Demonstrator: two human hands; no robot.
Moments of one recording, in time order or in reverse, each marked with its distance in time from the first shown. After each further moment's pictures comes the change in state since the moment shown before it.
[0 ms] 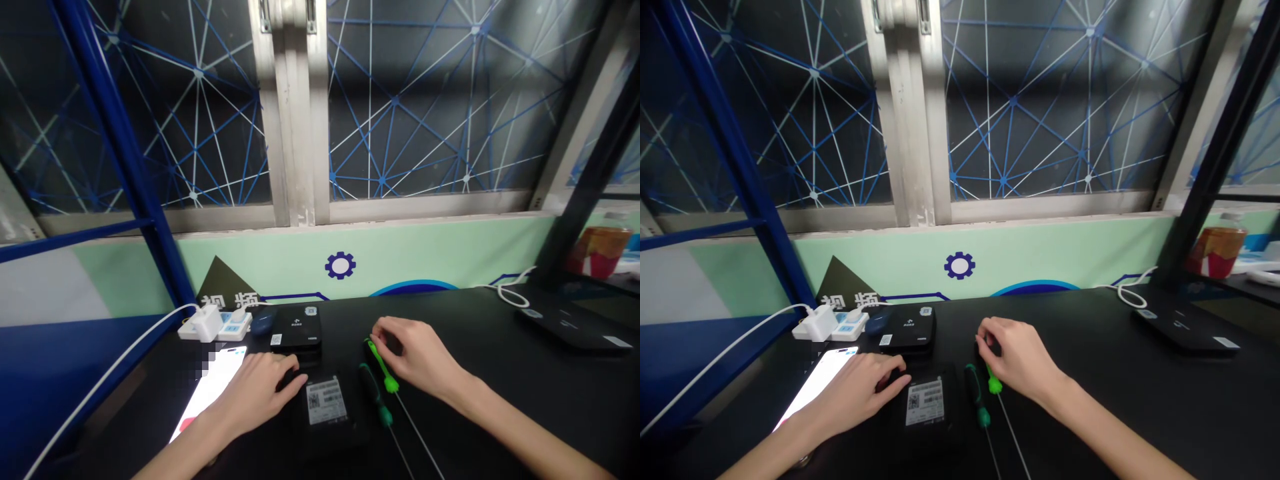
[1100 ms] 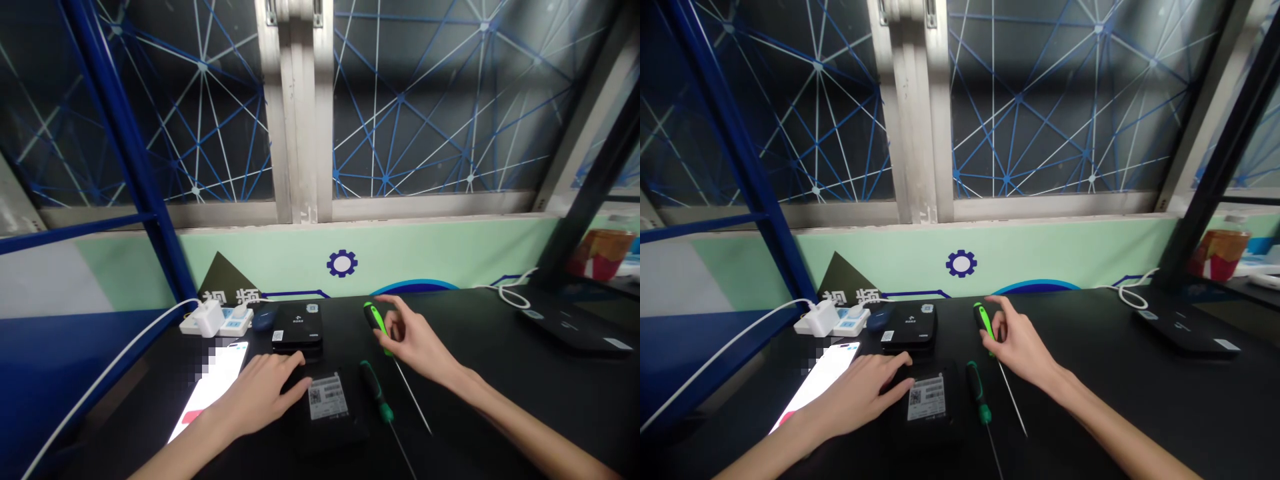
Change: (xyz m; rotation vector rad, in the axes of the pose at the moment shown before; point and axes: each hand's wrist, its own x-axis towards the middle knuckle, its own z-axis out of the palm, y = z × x) left_hand -0.006 0.001 0.003 -0.055 -0.081 -0.012; right_hand 0.005 0.015 0.009 0.417 0.016 0.220
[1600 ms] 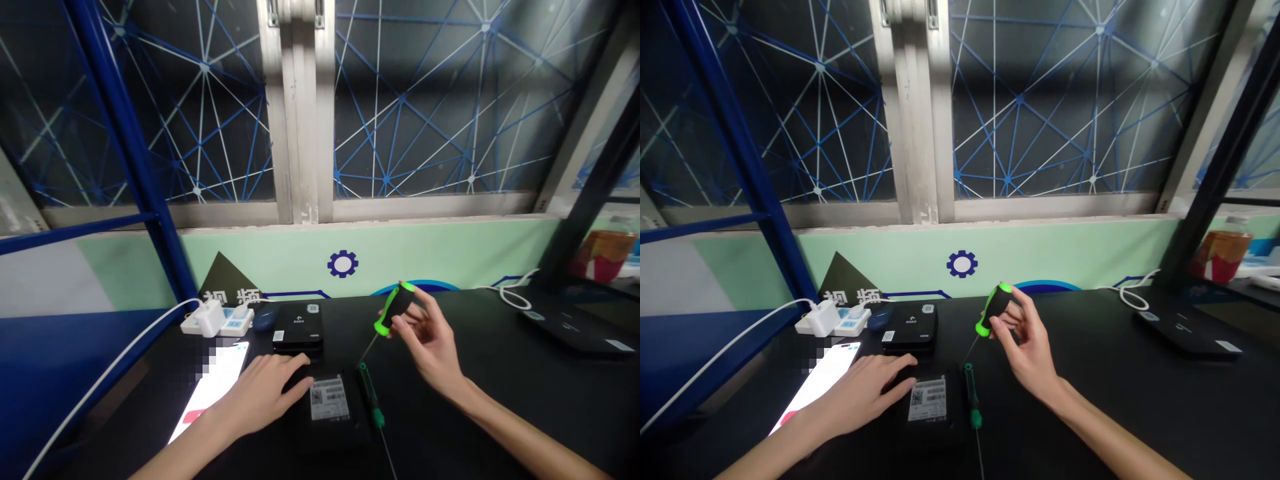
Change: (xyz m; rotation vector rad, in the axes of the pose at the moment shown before) left_hand 0.001 0.002 -0.001 -0.019 -0.015 0.011; right_hand -0.011 -0.012 0.014 0.616 0.348 -0.196
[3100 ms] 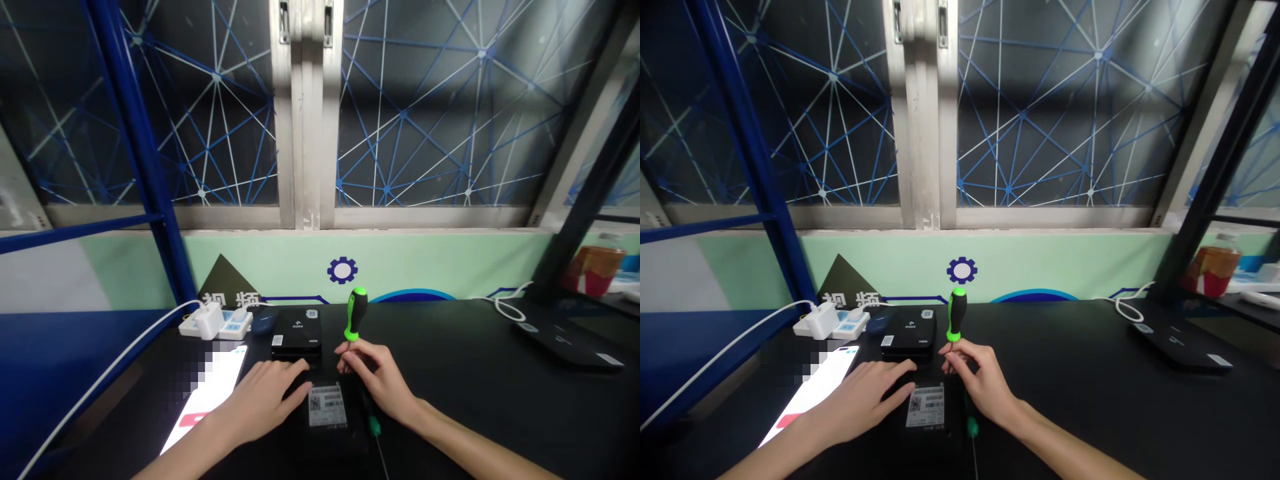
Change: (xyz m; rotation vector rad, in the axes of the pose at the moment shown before) left_hand -0.001 0.002 0.003 0.019 0.019 0.021; right_hand -0.021 0.023 0.043 -0.143 -0.403 0.137
